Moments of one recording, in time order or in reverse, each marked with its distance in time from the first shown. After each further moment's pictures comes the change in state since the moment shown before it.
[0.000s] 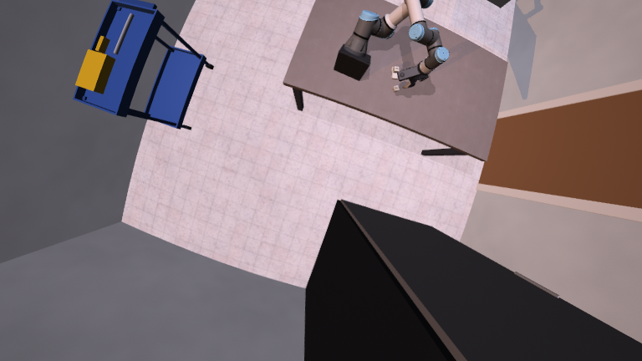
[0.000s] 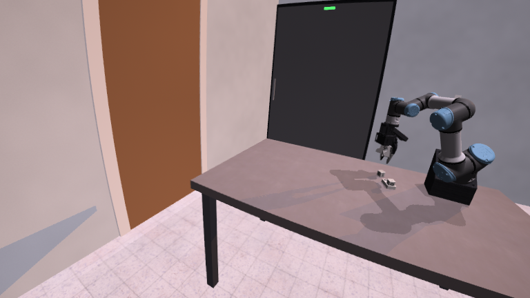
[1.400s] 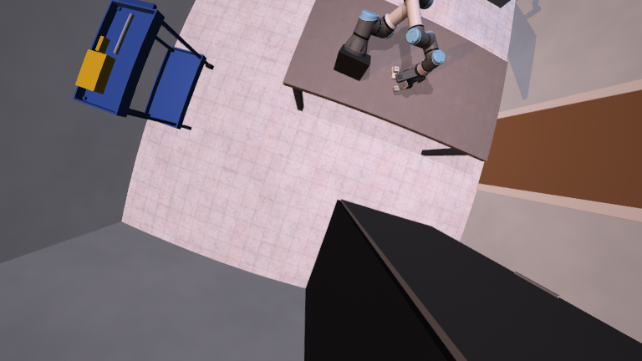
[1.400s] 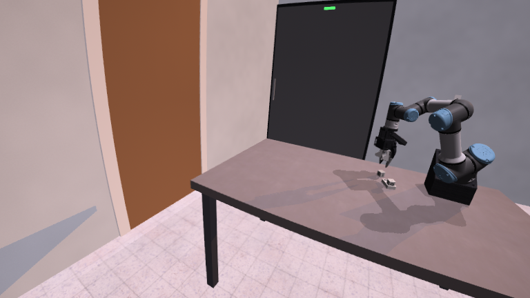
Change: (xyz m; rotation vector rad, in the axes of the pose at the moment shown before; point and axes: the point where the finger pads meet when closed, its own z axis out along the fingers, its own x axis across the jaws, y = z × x) arm 0.000 -0.001 0.023 0.000 0.001 0.000
